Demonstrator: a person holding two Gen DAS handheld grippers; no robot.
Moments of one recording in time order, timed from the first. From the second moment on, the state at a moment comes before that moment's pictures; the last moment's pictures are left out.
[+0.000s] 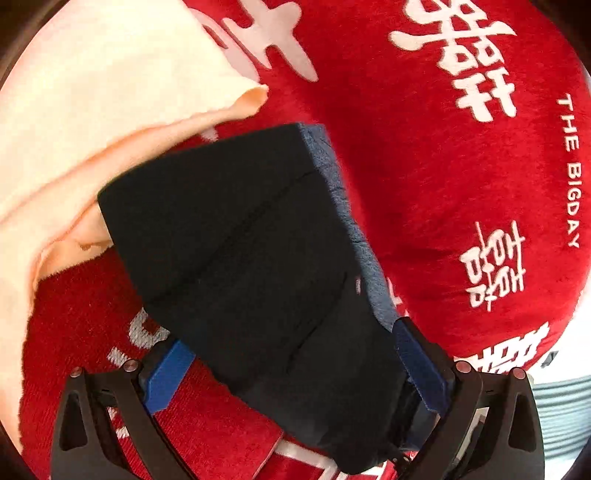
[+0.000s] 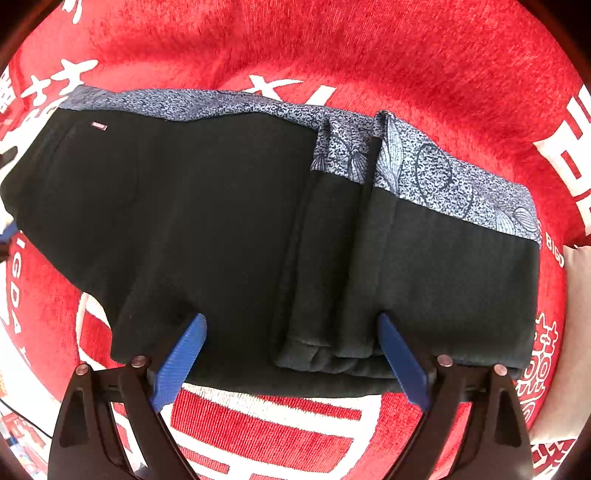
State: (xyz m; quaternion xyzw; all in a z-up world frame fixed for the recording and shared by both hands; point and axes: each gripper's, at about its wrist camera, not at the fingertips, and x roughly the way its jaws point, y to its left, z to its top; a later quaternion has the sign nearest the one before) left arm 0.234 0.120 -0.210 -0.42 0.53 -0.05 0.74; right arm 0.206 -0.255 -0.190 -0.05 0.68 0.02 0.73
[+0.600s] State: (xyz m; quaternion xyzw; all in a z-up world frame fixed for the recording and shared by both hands) left arm 0.244 0.042 -0.165 -0.09 0.55 0.01 0.83; right arm 0.332 -0.161 -0.109 0.02 0.68 0.16 0.71
